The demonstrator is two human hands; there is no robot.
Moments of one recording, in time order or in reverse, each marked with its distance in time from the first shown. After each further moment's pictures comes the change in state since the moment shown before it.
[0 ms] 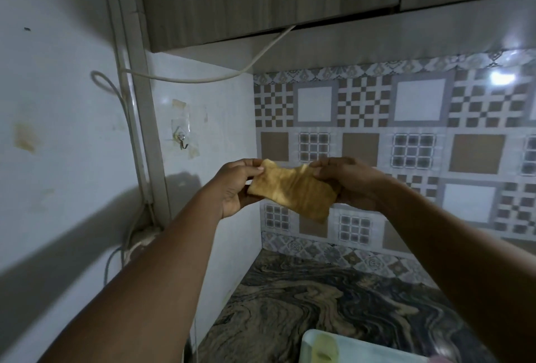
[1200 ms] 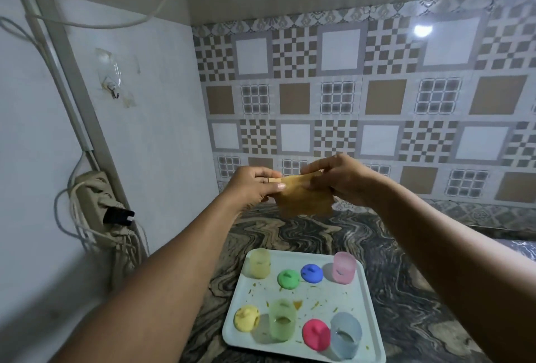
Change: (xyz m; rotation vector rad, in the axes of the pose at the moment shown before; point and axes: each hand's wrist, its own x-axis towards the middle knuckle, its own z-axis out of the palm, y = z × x) left_hand -0.101 -0.119 0.153 0.462 -0.126 0.031; right_hand -0.170 0.087 -0.084 -0.132 0.146 0.074
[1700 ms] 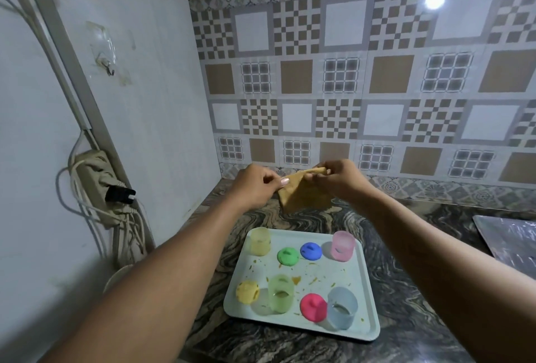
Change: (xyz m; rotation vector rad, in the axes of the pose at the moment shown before) left_hand -0.013 -0.030 0.021 0.481 0.033 0.120; right_hand -0.003 0.059 0.016 -0.213 0.243 -0.044
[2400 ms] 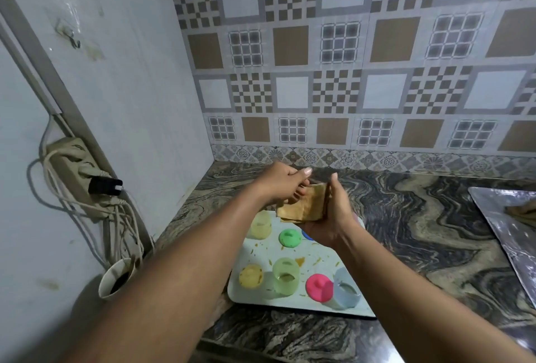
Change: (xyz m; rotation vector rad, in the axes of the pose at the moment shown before) left_hand 0.015 0.002 0.045 -0.344 -0.337 -0.210; right_hand -0.027 0.054 0.083 1.258 -0.022 0.540
